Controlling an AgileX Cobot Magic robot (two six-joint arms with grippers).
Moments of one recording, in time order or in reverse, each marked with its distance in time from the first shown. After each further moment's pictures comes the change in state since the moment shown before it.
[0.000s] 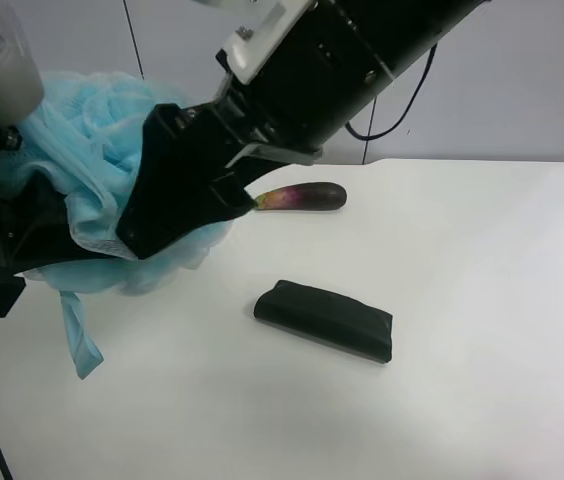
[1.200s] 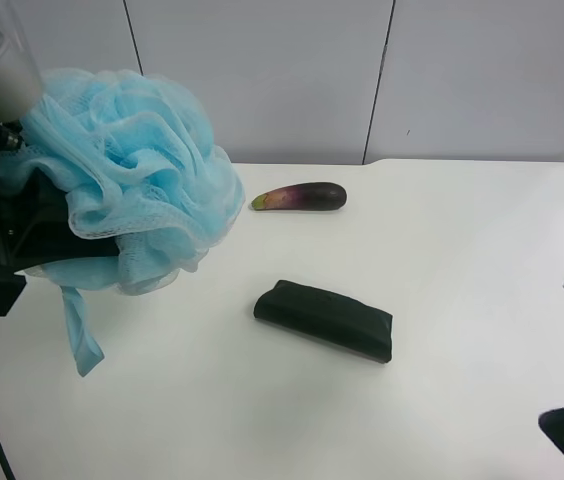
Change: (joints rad) left arm 0.000 0.000 0.000 -0.006 -0.002 0.000; right arm 0.000 -0.830 0.552 -0.562 0.170 0.445
